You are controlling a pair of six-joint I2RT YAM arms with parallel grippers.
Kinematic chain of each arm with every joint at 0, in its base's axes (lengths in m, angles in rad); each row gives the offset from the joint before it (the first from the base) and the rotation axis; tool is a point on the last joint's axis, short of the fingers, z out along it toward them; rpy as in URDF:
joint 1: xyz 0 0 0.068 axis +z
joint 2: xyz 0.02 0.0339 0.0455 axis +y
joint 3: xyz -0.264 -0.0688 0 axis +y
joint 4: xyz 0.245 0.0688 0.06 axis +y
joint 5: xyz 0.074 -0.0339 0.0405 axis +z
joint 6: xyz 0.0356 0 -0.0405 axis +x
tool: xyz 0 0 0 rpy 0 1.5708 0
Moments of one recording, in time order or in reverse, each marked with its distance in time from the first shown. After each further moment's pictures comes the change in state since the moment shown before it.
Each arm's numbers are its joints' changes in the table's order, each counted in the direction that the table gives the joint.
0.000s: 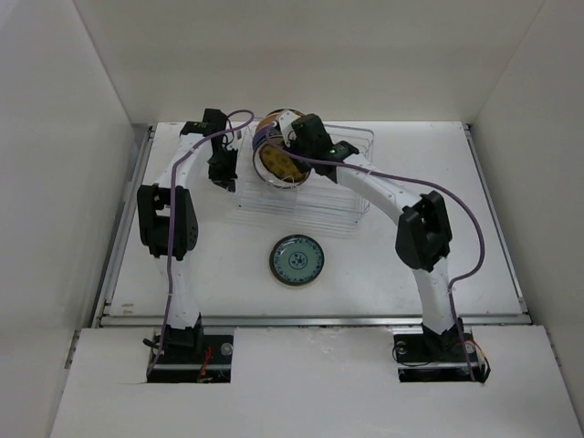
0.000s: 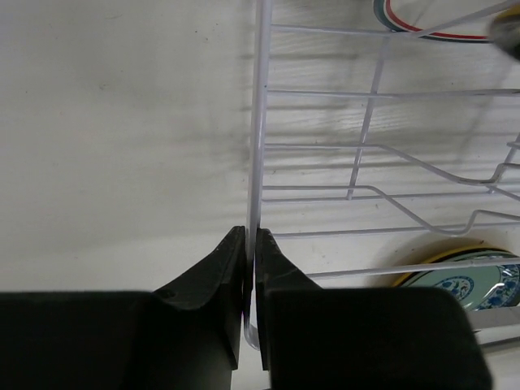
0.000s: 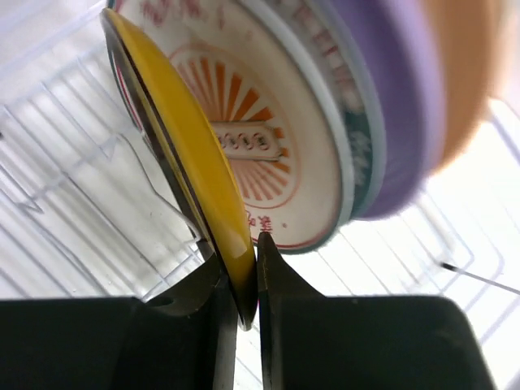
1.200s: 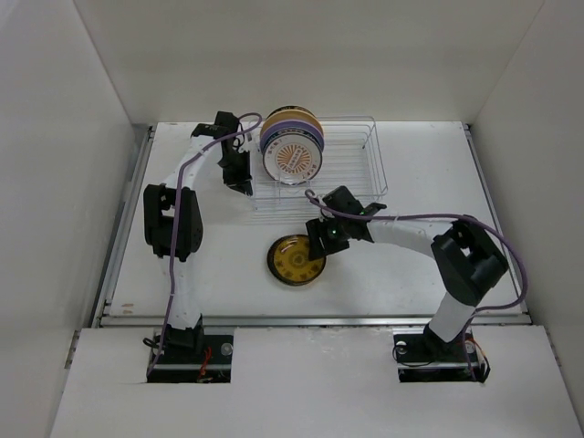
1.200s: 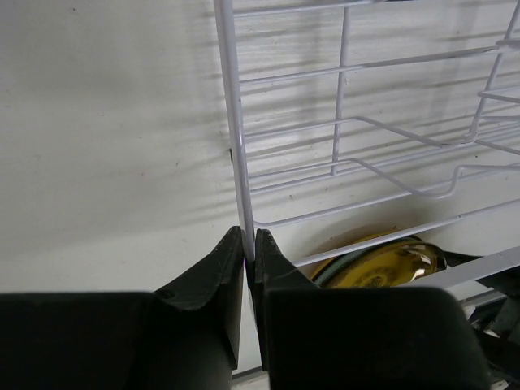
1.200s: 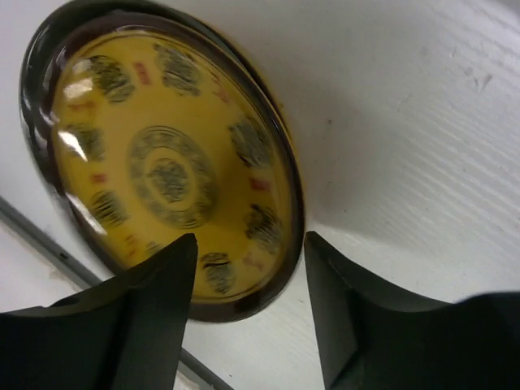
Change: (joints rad) left arm -0.057 0.000 0.019 -0.007 -0.115 -0.166; right arm 0.032 -0.457 0.942 -0.113 0.423 0.544
